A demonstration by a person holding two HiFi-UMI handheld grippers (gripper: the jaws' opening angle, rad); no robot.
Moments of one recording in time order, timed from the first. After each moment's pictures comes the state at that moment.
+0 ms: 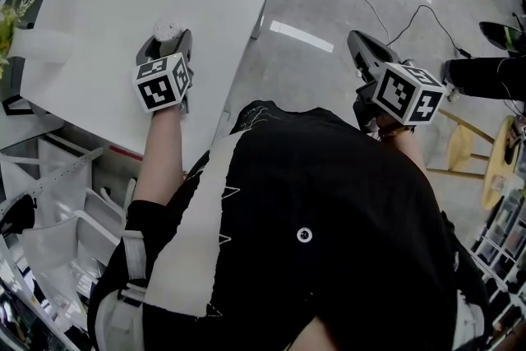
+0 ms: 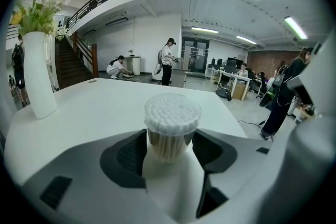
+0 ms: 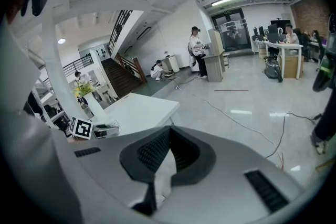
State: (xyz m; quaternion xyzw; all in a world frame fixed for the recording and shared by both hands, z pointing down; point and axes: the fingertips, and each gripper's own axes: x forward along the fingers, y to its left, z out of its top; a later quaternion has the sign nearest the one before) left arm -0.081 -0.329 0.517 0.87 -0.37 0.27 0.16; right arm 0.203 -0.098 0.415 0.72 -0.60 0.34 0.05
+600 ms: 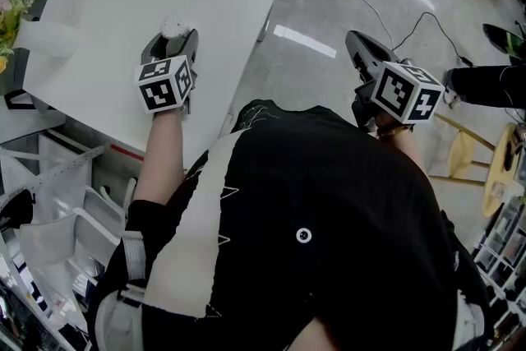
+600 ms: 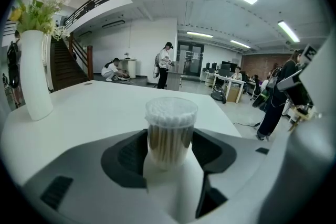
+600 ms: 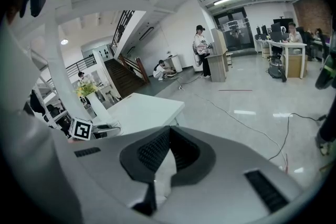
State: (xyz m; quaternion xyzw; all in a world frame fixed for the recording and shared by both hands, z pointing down) left arm -0.076 -0.322 0.507 0.89 -0.35 0.25 0.15; right arm 0.196 -0.108 0.414 0.71 -0.61 0.34 0.05
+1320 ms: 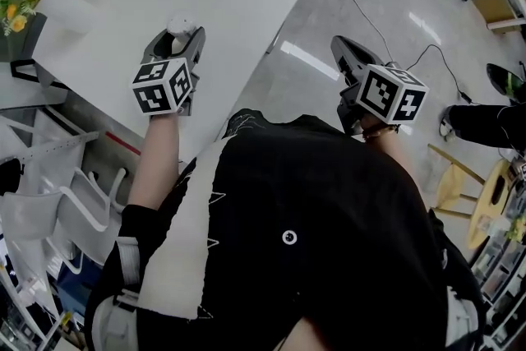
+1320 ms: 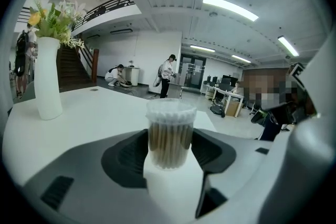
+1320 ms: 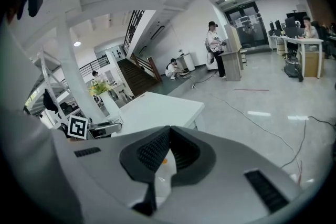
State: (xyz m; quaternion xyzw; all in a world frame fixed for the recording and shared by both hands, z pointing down) left arm -0.098 -0.307 0.458 0.90 -0.36 0.18 0.16; right arm 0.155 -0.146 0.410 0.66 -0.67 0.33 0.04
